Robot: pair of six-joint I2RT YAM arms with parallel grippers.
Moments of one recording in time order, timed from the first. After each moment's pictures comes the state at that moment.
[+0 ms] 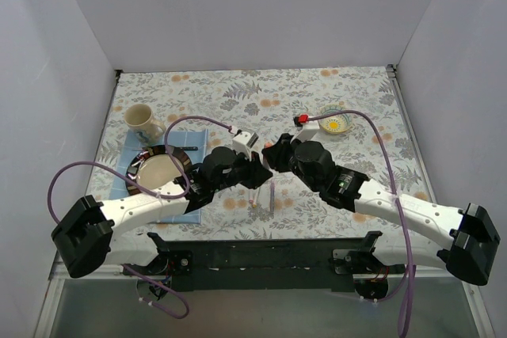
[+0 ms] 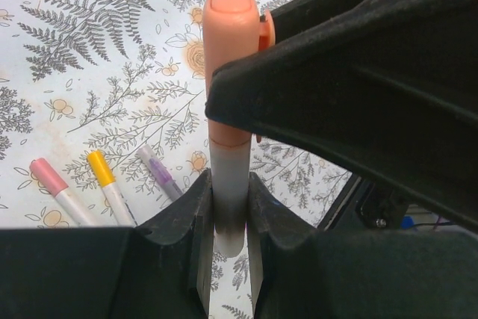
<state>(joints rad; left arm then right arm) -0.89 1.23 0.65 0.27 0.06 -0.50 1.00 1.12 0.80 0.00 0.35 0.64</state>
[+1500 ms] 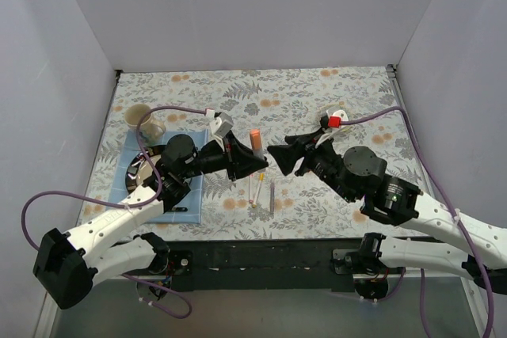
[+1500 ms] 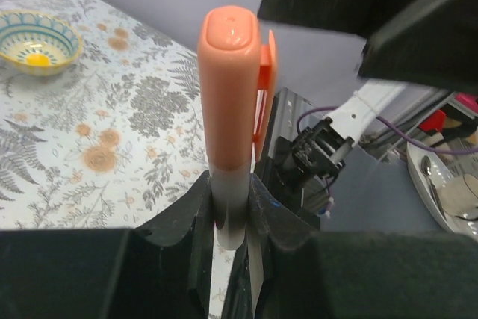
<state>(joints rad) -0.71 1.01 0.70 0.39 0.58 -0.47 1.19 0.83 0.96 -0.16 0.43 0.37</state>
